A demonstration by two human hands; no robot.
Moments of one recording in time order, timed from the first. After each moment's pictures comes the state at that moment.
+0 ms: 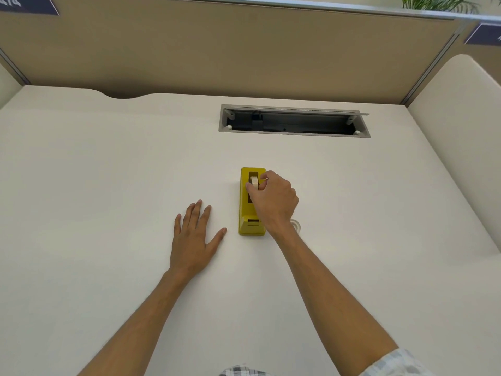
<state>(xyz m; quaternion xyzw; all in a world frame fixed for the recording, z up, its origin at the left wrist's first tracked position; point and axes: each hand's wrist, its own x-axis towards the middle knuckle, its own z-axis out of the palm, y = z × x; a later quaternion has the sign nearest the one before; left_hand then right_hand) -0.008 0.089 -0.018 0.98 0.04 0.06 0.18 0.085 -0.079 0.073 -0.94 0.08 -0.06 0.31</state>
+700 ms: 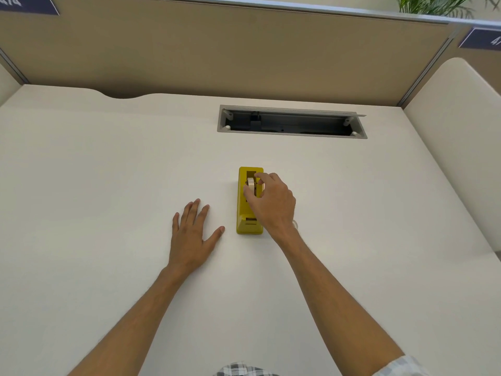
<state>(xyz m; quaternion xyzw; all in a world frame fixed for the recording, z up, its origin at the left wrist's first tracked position) -0.005 0.090 -0.018 0.97 0.05 0.06 0.22 0.073 -0.089 0.068 -0.94 -0.02 -0.09 0.32</state>
